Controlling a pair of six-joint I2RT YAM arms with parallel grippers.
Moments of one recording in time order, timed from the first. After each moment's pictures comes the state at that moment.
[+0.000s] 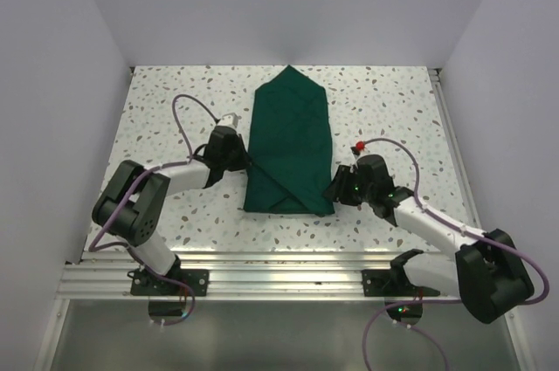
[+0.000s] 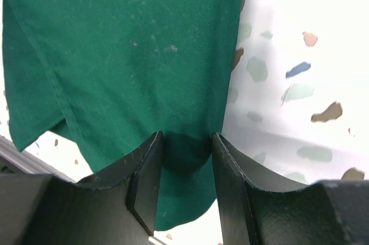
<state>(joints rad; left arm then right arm) -0.43 1.67 0.77 0.20 -0.01 -0.58 0.46 1.15 0.48 -0.08 -0.17 0.65</state>
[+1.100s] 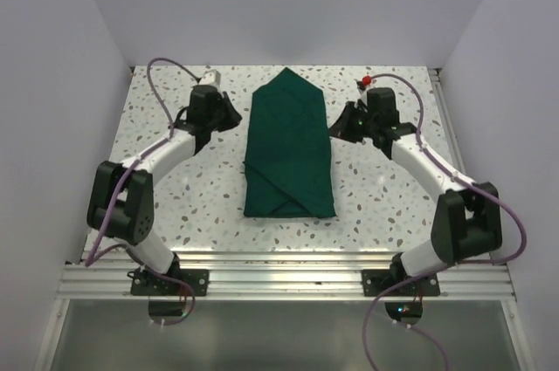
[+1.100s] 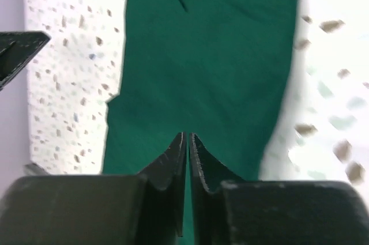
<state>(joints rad) -0.30 1.59 1.04 -0.04 -0.03 -0.54 0.26 1.43 1.05 -0.28 -0.28 0.55</state>
